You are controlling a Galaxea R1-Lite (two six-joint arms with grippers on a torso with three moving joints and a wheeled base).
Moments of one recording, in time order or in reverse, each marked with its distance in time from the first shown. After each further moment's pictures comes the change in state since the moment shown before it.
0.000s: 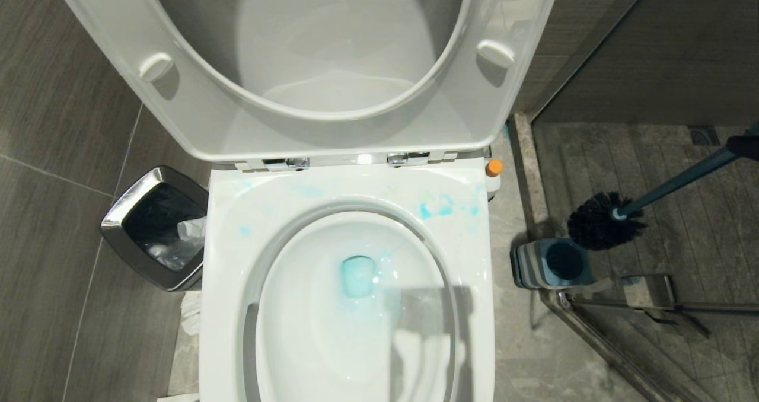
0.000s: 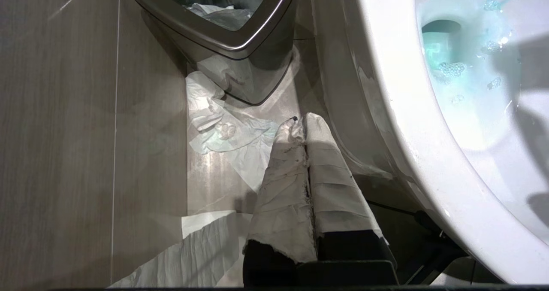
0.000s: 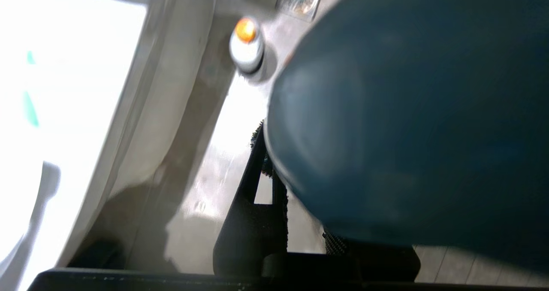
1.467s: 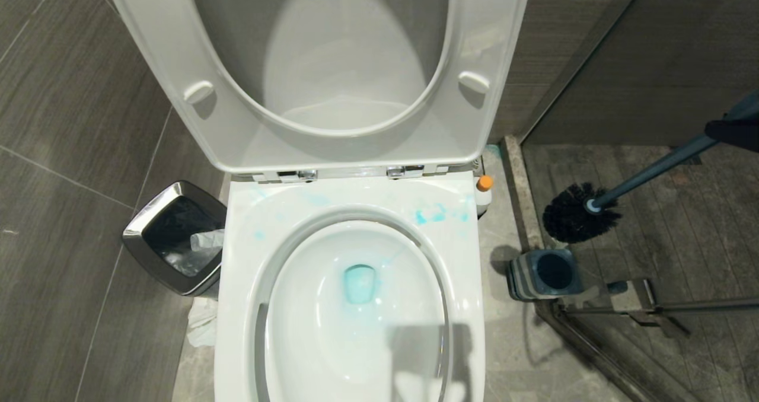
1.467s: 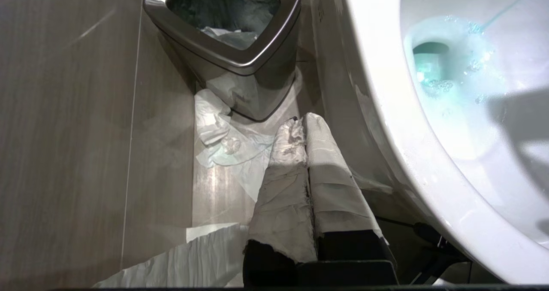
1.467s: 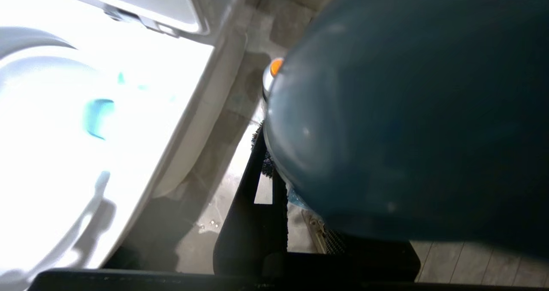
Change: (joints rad) left arm 0.000 0.000 0.000 0.001 0.009 -0.002; right arm 0.187 0.029 -0.065 0.004 -0.095 0.002
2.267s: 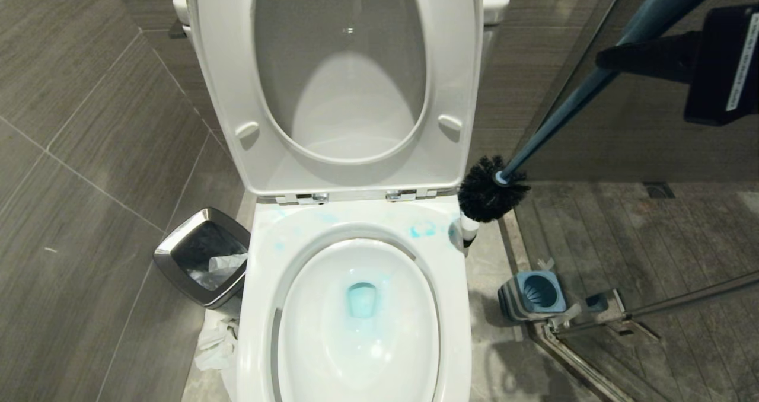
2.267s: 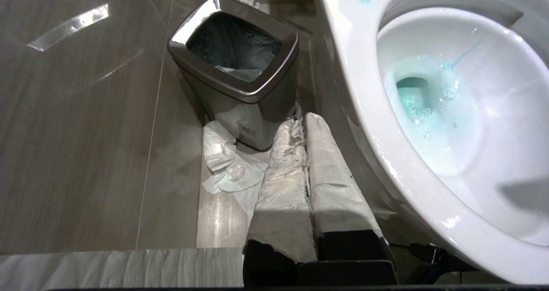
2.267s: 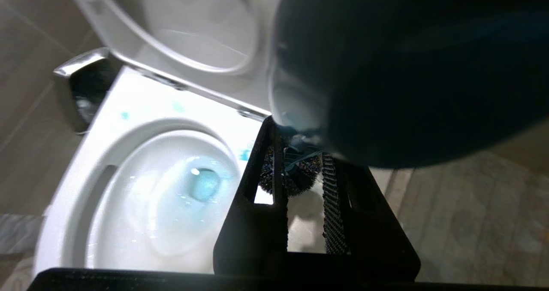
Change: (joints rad) left arm 0.000 0.000 0.000 0.001 0.001 0.000; right arm 0.441 0.243 -0.303 0.003 -0.288 0.122
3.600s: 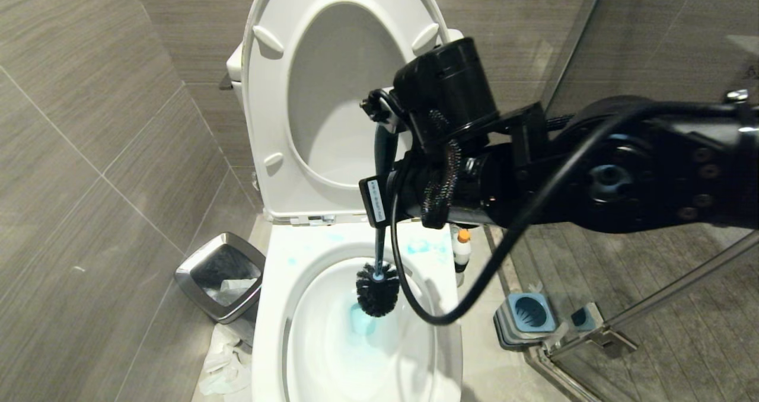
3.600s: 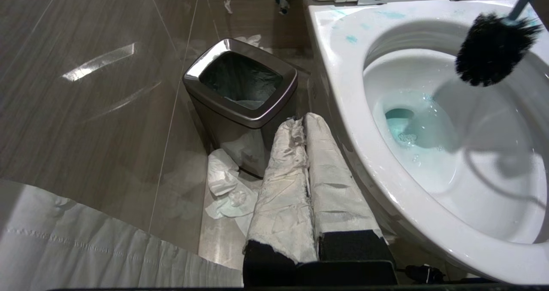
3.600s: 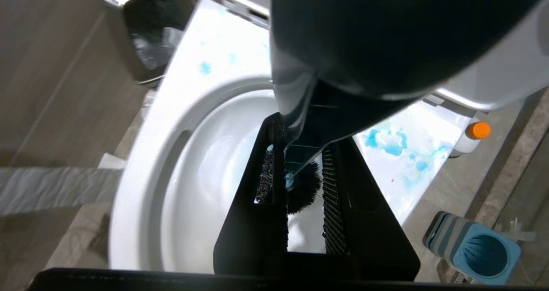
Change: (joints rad) left arm 0.000 0.000 0.000 -0.001 0.003 -0.011; right arm 0.000 0.658 -0.334 0.044 0.159 0.215
